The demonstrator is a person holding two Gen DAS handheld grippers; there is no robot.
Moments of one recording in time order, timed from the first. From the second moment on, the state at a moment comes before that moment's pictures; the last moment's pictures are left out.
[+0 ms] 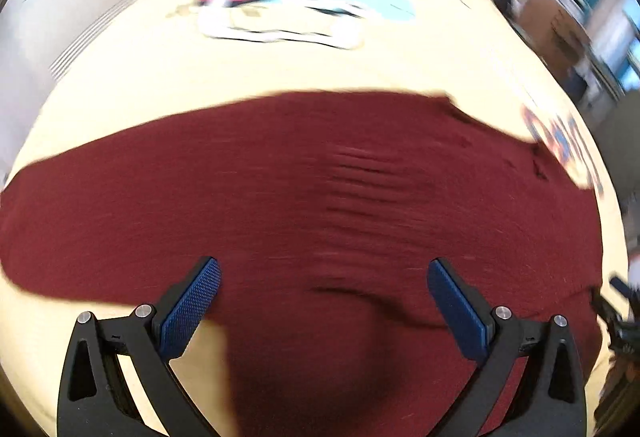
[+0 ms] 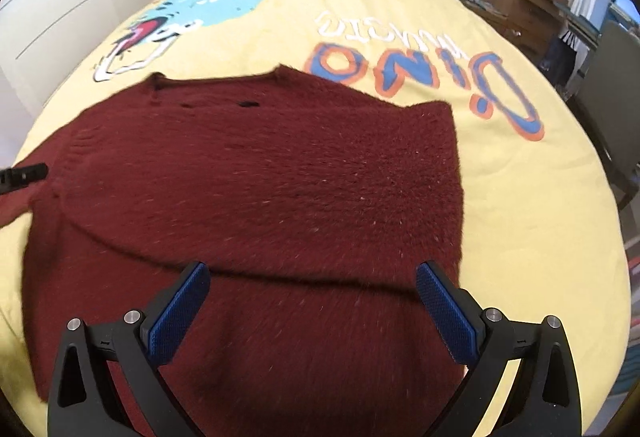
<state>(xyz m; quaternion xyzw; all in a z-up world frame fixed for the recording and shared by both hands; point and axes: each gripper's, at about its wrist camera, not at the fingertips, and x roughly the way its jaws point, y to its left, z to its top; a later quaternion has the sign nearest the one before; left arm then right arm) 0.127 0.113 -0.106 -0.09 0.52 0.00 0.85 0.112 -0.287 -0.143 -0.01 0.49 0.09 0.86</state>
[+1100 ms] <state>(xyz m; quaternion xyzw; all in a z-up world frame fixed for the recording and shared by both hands) 0.075 0.419 -0.127 -0.32 0.50 0.27 0.76 0.071 -0.320 -0.144 0.04 0.52 0.02 0.85</state>
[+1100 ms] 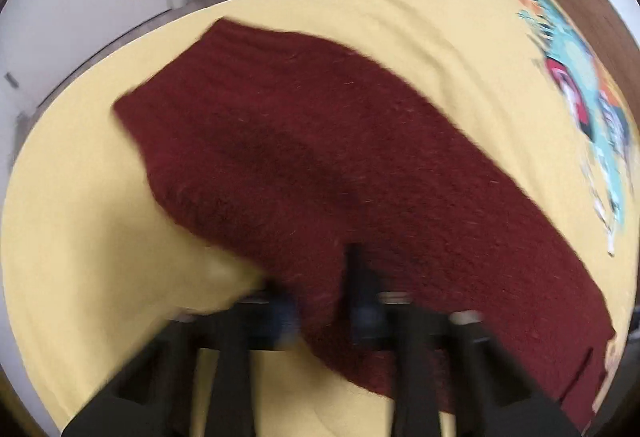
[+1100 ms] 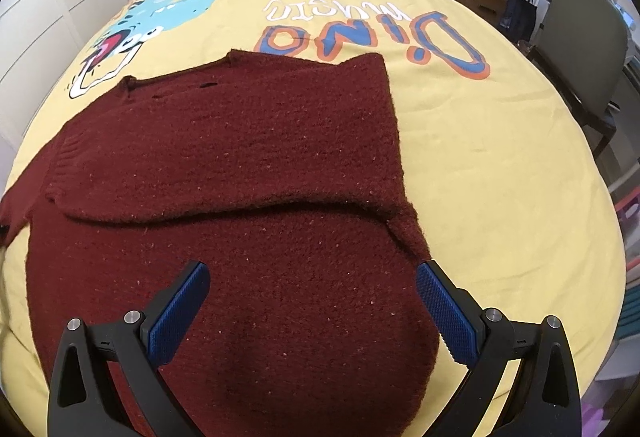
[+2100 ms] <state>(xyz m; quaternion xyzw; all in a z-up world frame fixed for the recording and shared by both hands) 0.168 0.067 -0.020 -0.15 0.49 -0.06 0.86 0.107 -0.329 -0.100 0.06 0.48 0.03 0.87</state>
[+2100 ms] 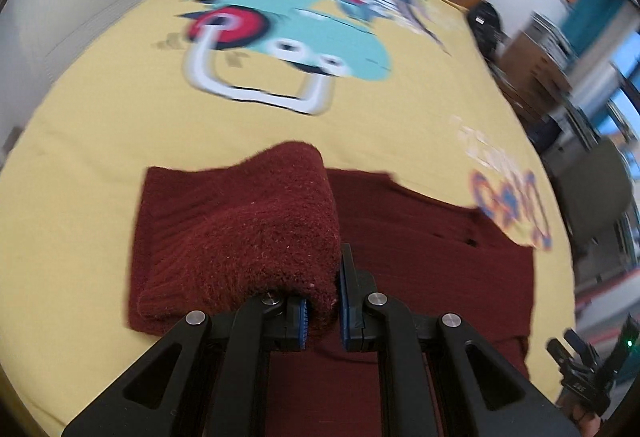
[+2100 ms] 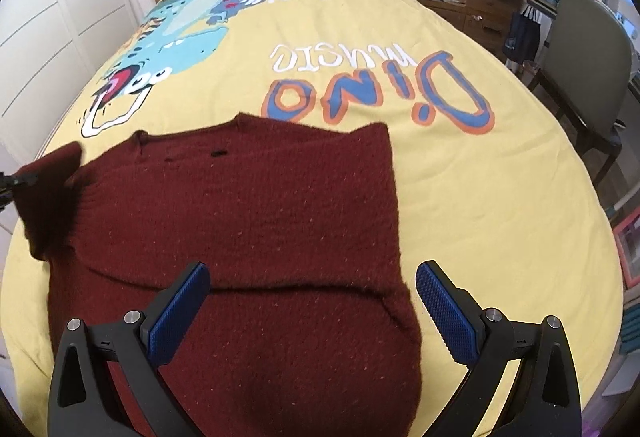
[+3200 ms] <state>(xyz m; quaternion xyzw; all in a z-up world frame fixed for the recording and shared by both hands) 0.181 -0.071 -0.142 -0.06 0.61 -0.12 0.78 0.092 -0.348 -0.145 0.09 0.53 0.02 0.85</state>
